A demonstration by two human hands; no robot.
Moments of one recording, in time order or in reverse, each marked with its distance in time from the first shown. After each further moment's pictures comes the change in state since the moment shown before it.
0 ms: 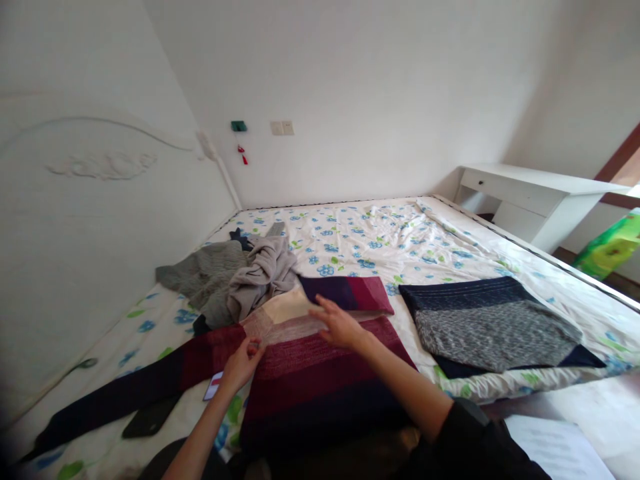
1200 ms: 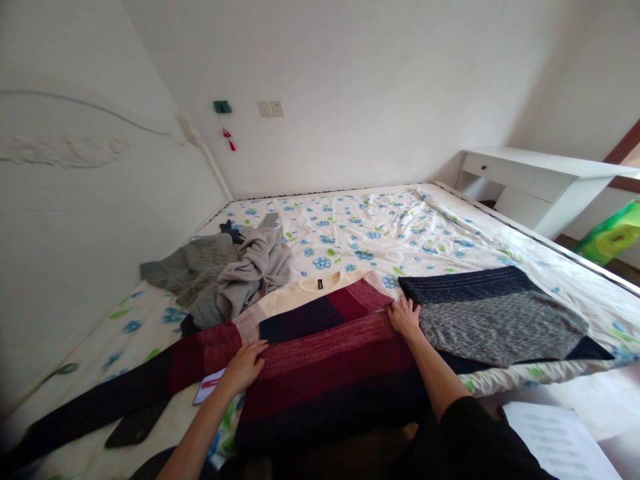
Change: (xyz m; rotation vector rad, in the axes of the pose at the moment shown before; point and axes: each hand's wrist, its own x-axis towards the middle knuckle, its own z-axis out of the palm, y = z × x) left_hand 0.015 -0.013 0.034 0.303 -0.259 0.252; right_hand -0.126 0.171 -0.027 -0.563 -0.122 1.044
